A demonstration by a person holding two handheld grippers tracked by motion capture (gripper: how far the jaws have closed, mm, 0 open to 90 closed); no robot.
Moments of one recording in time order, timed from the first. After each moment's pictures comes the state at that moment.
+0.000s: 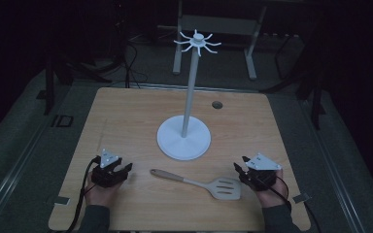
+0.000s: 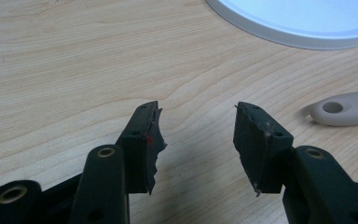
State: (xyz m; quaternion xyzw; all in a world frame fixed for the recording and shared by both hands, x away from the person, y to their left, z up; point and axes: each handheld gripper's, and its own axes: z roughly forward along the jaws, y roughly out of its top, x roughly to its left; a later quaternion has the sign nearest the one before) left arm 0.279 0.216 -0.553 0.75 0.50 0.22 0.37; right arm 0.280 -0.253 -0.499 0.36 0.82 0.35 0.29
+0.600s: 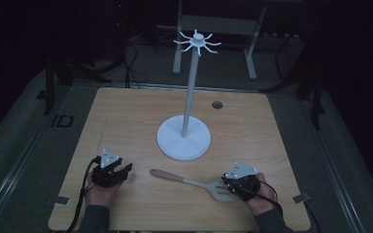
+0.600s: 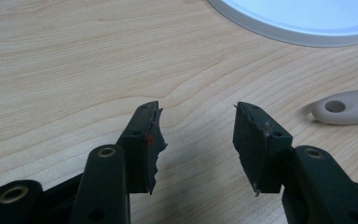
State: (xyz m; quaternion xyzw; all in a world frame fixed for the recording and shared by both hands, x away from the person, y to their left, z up) left arm 0.280 0.216 -0.554 0.75 0.50 0.22 0.37; right arm 0.265 -0.215 -0.513 0.29 0.89 0.29 0.21
